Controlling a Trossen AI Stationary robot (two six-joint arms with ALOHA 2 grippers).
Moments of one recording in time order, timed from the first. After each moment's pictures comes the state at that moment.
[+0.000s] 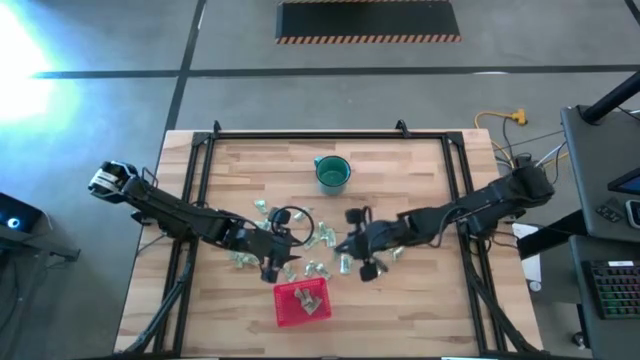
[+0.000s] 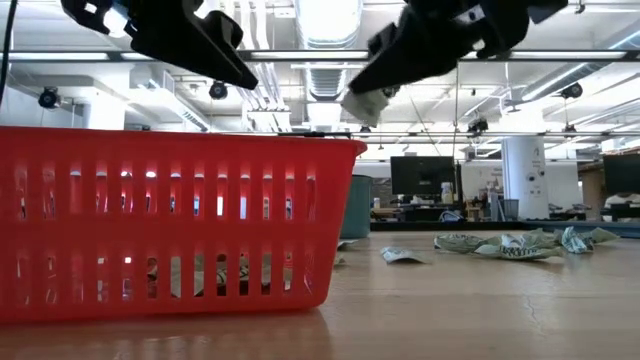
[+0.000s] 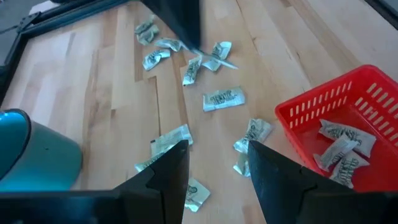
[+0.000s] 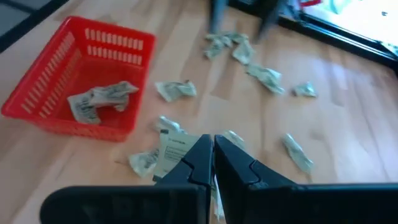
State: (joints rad) left arm -0.36 1.32 0.86 -0.19 -0.29 0.06; right arm 0.27 1.58 0.94 0.03 0.15 -0.15
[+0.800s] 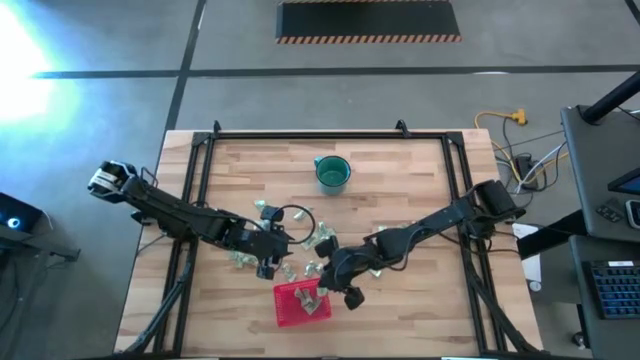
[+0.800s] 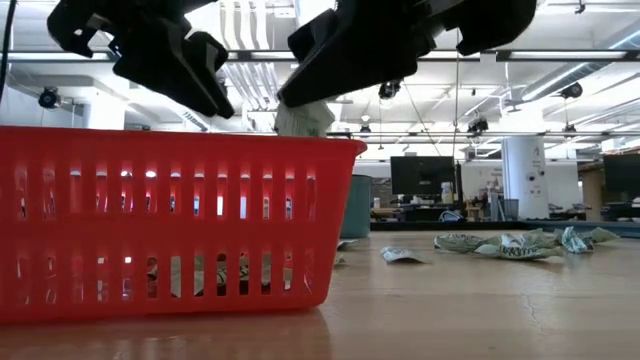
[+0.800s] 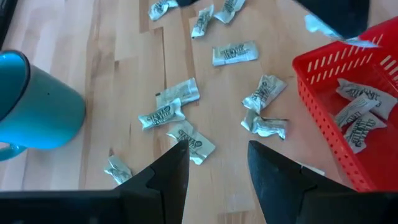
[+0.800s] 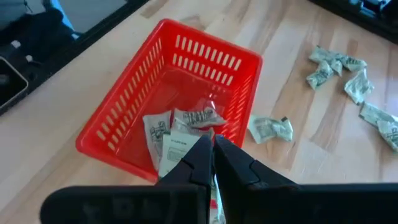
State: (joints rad) left arm -0.36 1.31 0.86 -0.35 -0.33 -0.04; right arm 0.34 1.88 1.22 -0.02 -0.06 -0.21
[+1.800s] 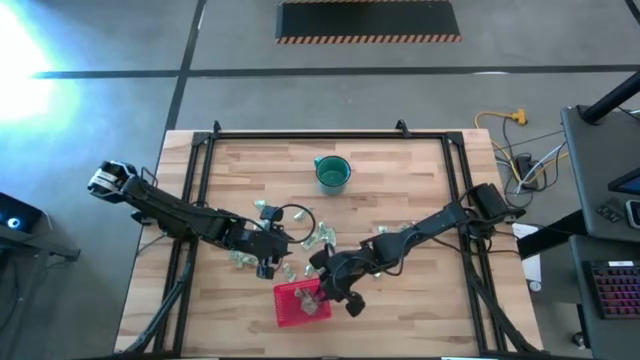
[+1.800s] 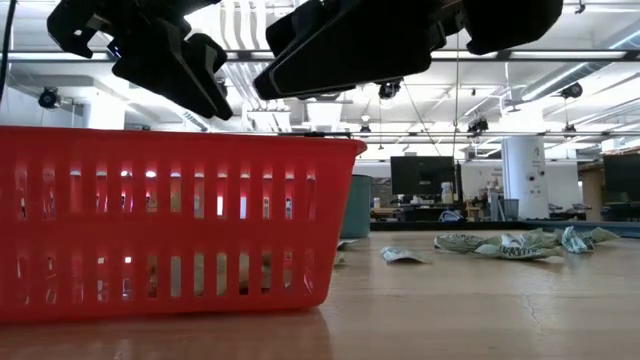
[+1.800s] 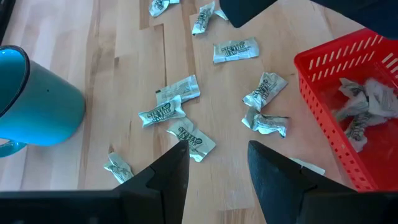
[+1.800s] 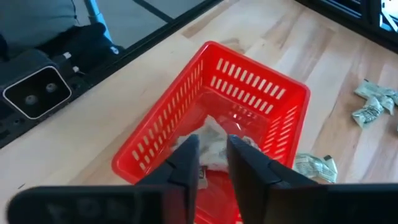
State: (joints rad) left arm -0.36 1.31 0.86 -0.36 -0.33 -0.05; right arm 0.34 1.94 1.24 0.06 -0.20 -0.27
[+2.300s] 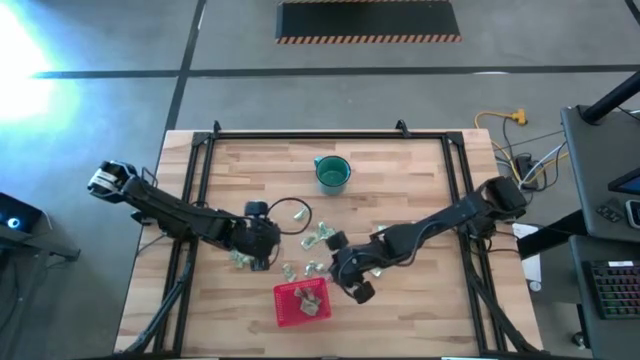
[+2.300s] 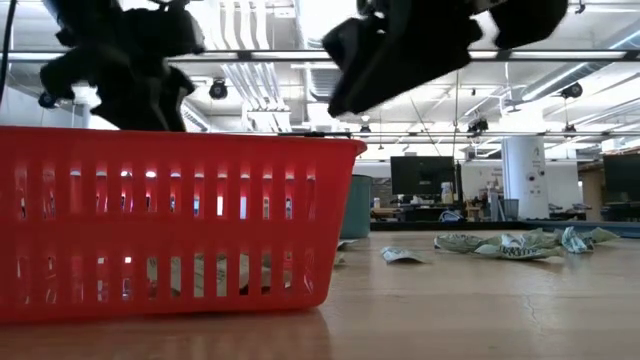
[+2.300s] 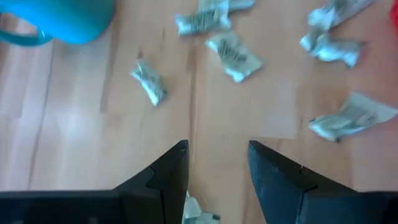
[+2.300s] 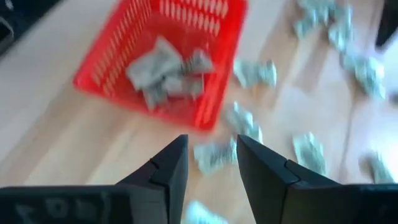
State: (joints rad) left arm -0.35 1.31 0.82 -0.59 -0.43 -0.28; right arm 0.35 1.79 1.23 -0.33 0.05 -0.18
